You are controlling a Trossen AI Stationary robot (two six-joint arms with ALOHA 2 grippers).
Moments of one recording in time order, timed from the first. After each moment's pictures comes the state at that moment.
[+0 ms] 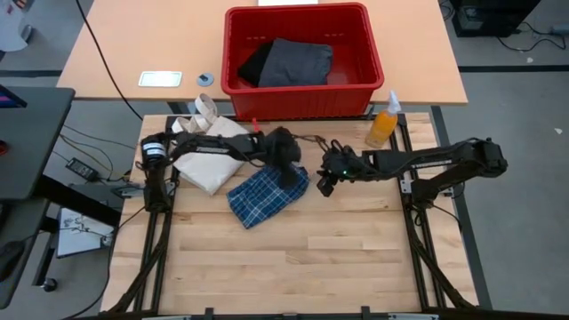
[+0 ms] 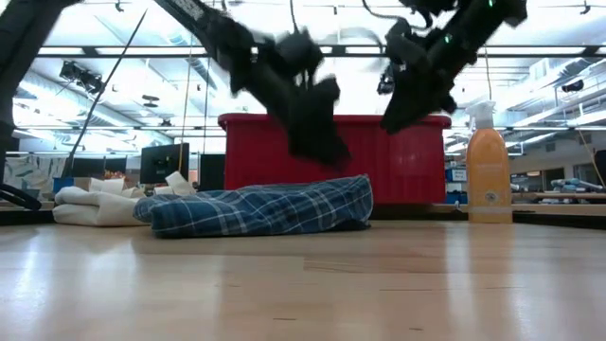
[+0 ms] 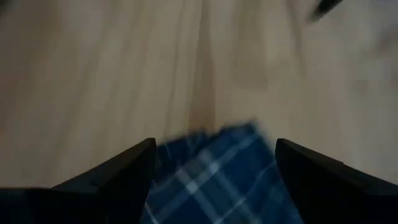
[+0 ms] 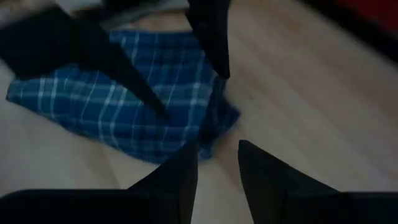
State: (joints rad) left arm 0.28 1.86 1.30 -0.17 0.23 0.06; right arm -0.06 1.31 0.91 -0.43 0.33 0.49
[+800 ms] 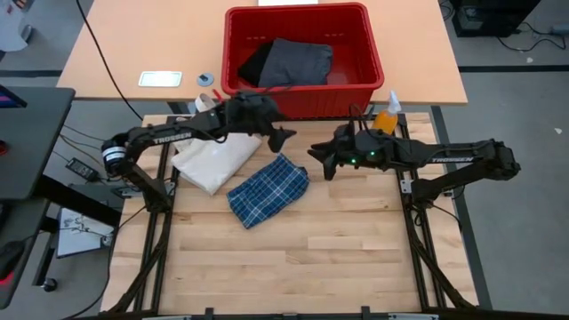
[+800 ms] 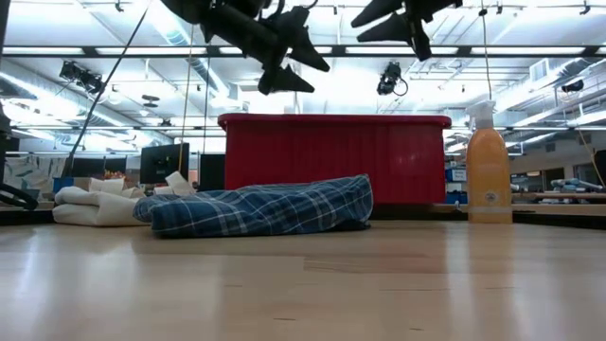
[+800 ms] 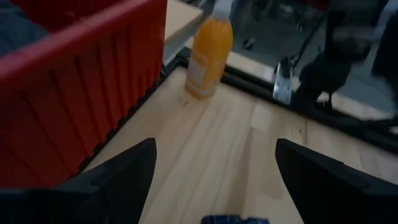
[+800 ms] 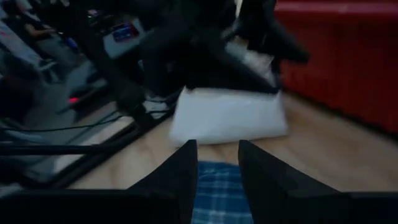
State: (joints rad) left arm 0.43 1.56 1.31 -0.14 0.13 -0.17; right arm -0.07 1.18 1.00 -0.15 0.23 0.54
